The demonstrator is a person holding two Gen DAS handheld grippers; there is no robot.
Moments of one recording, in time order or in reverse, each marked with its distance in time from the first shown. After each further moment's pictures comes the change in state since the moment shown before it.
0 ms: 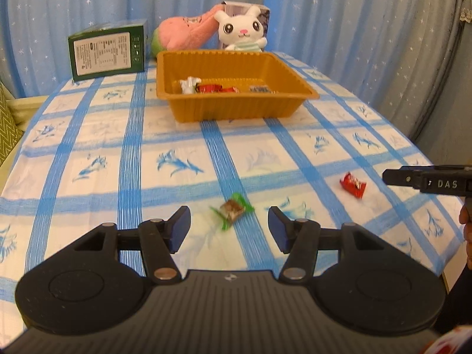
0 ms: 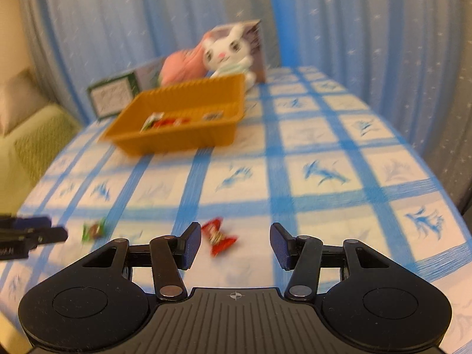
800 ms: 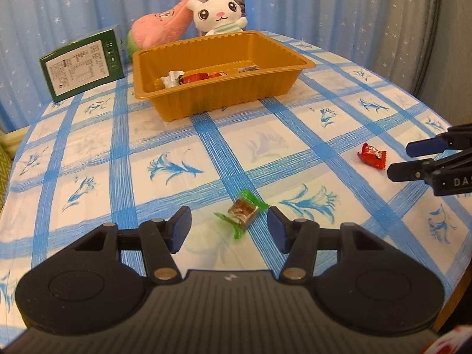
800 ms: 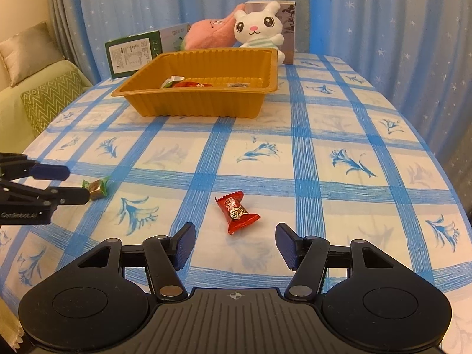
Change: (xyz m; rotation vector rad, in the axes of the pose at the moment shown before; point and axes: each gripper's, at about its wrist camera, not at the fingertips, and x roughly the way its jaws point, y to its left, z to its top) left arm 0.043 -0.003 0.005 0.186 0.040 0.019; right arm 0.024 0.020 -0.013 -0.130 0.070 -0.009
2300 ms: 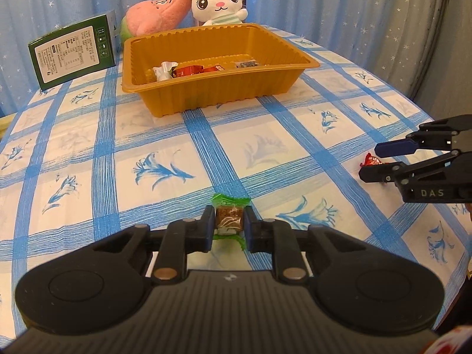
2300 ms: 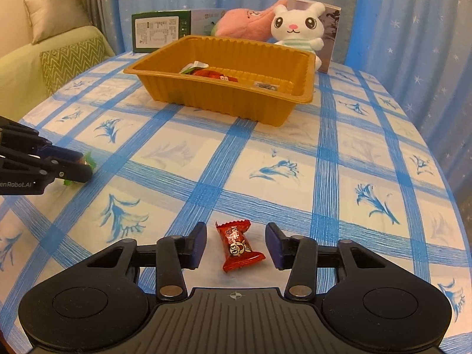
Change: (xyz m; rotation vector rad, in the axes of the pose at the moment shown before) left arm 0.018 0.004 0.013 -0.051 0.032 -0.046; right arm 0.046 0.003 0.020 -0.184 0.038 0.032
